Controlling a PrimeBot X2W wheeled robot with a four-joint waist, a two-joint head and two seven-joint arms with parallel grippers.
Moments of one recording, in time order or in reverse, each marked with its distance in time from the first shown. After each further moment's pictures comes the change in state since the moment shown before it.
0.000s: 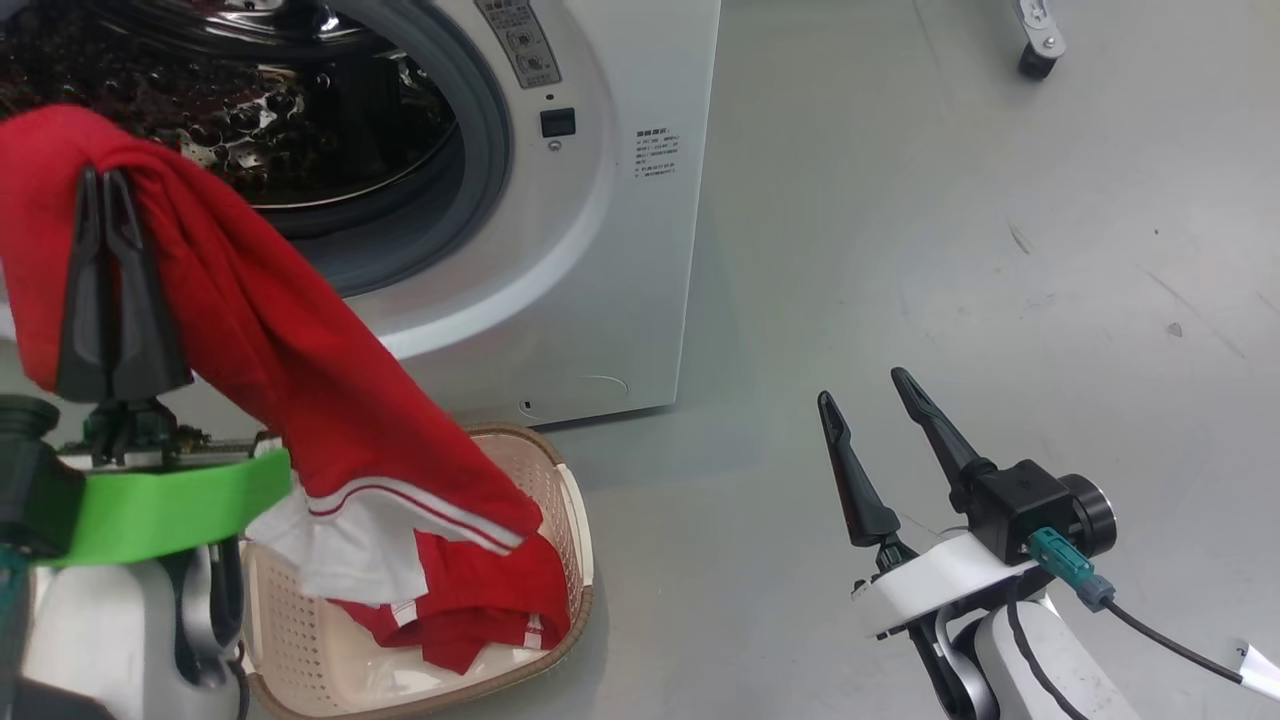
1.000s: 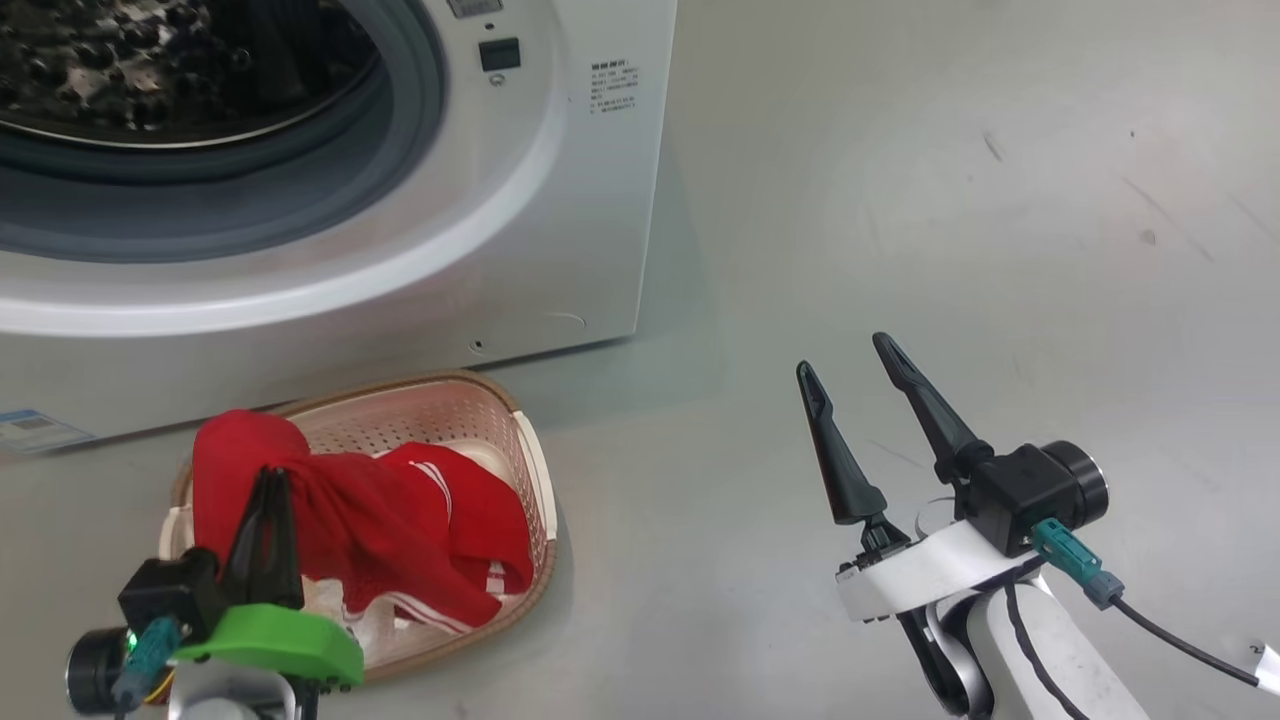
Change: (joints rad) left arm 0.214 -0.040 -0.052 0.438 -0.096 -0.041 0.022; right arm -0.012 0.001 0.027 -0.096 -0.001 0.009 0.000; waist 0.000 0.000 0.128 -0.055
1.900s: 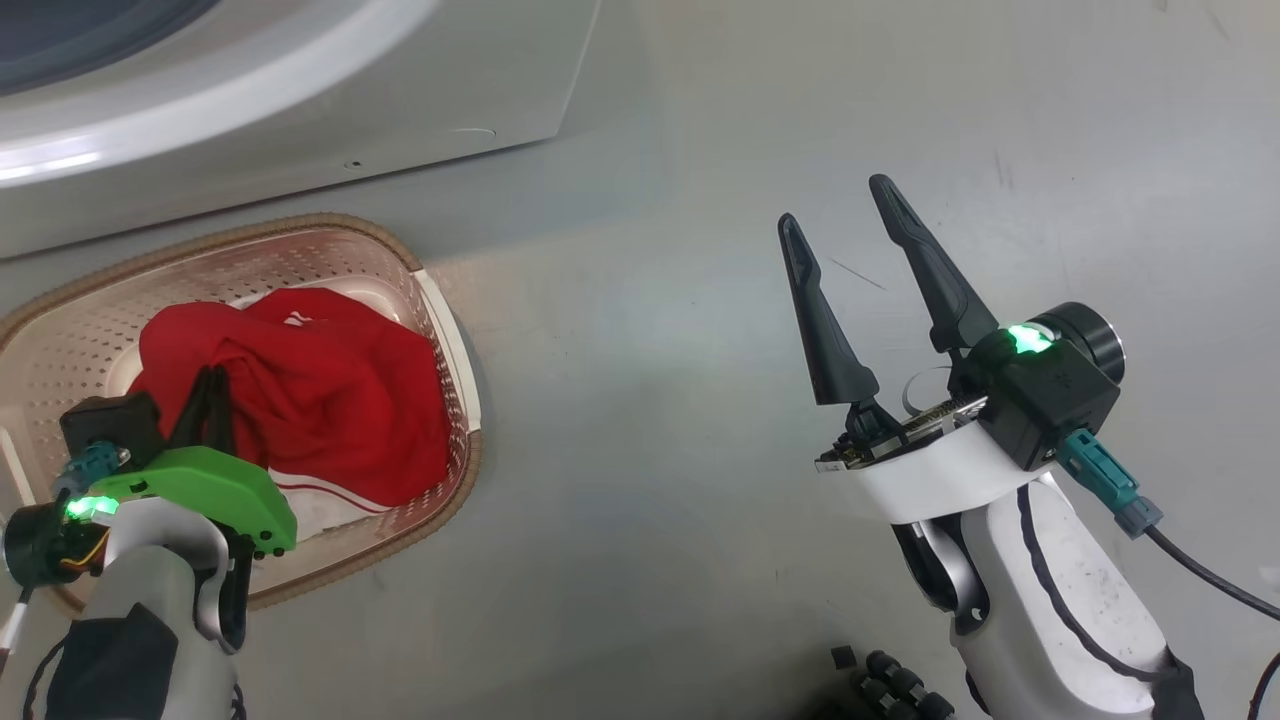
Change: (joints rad) left arm -0.368 0.060 0.023 0.406 -0.011 -0.057 0.100; right arm -0.169 0.000 0.035 -0.106 0.004 -0.030 0.000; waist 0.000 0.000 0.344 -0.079
